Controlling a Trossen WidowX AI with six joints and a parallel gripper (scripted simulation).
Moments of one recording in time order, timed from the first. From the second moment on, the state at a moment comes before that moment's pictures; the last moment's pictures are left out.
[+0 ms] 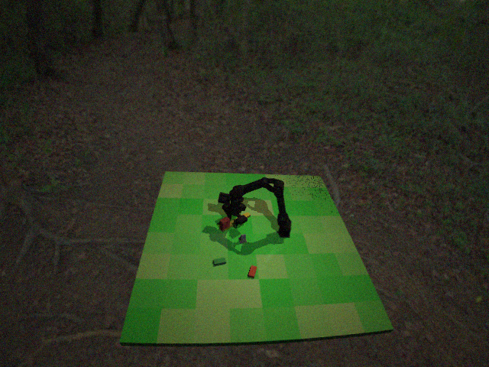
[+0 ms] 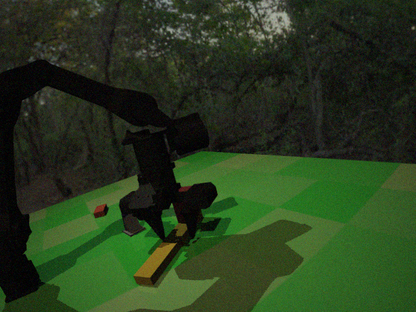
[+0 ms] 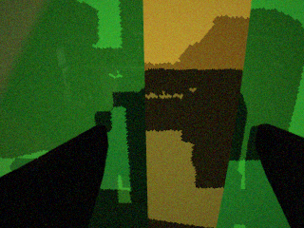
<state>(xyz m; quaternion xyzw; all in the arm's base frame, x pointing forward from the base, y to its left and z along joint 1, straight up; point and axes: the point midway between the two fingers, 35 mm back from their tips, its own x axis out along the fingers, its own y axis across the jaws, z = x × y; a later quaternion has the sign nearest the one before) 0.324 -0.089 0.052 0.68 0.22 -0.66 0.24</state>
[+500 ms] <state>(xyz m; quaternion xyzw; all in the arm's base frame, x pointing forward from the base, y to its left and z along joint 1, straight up) 0.323 -0.089 0.051 0.68 0.22 -0.66 0.24</state>
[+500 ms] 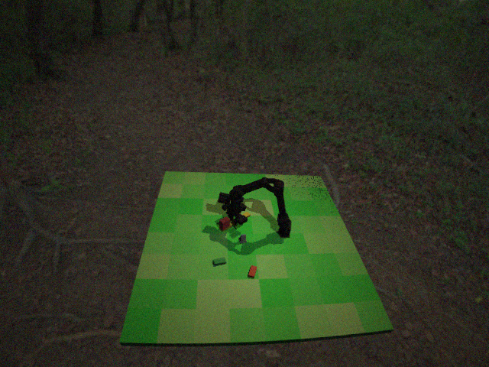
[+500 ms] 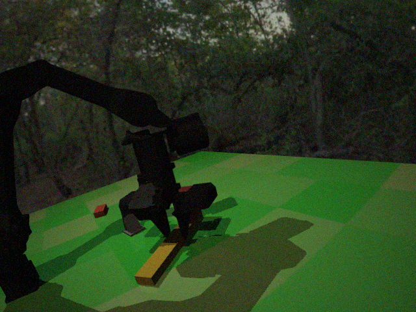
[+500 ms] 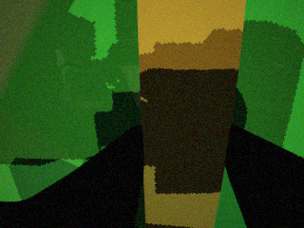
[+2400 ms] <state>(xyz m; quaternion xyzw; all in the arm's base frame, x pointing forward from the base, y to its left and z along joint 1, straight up) 0.314 -0.064 0.152 0.66 0.28 -0.64 0.29</state>
